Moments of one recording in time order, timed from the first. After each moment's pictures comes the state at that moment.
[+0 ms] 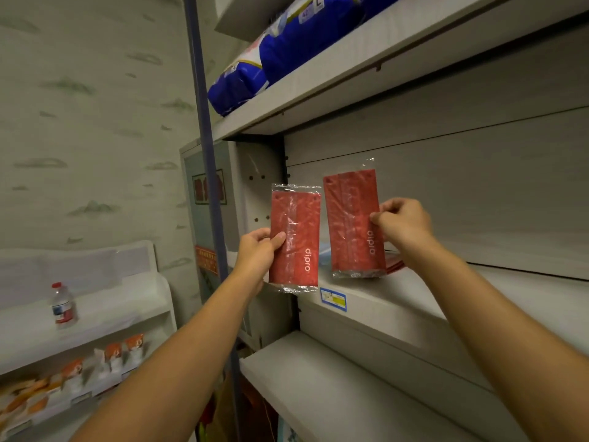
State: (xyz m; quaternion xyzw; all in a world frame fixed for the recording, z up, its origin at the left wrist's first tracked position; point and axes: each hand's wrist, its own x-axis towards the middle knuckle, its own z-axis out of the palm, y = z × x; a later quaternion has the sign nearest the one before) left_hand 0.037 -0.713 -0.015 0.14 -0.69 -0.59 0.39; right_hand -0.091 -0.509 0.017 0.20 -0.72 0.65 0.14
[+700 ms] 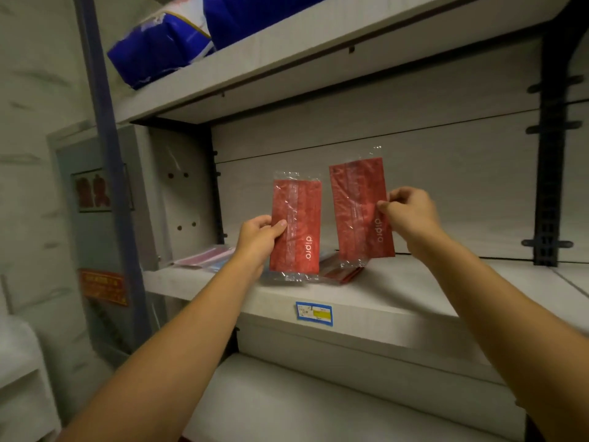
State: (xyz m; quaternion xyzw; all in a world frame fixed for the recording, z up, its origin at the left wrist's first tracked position) left_hand -0.085 -0.752 -0.010 0.01 -0.72 -0.63 0.28; right_hand -0.134 -0.502 0.010 0.10 -0.73 0.62 0.27
